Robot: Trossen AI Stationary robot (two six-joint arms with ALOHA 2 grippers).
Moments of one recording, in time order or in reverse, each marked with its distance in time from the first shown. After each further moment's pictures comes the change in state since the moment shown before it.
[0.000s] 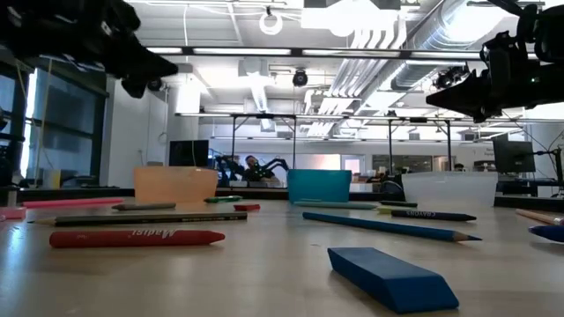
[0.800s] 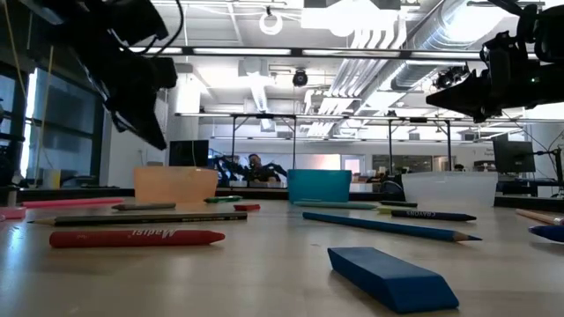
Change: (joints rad) left arm -0.162 0.508 0.279 -0.533 -0.246 -0.248; right arm 0.000 0.000 0.000 0.000 0.000 0.000
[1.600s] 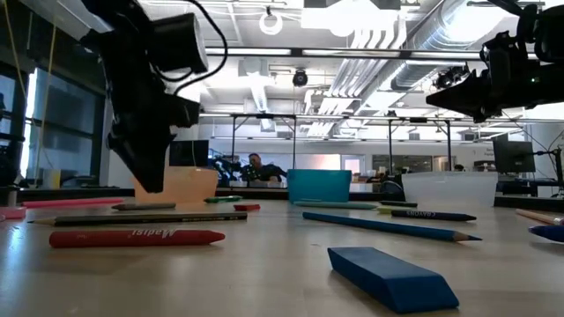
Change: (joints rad) left arm -0.157 0.449 0.190 -0.122 -0.084 -0.347; right arm 0.000 0.000 0.000 0.000 0.000 0.000
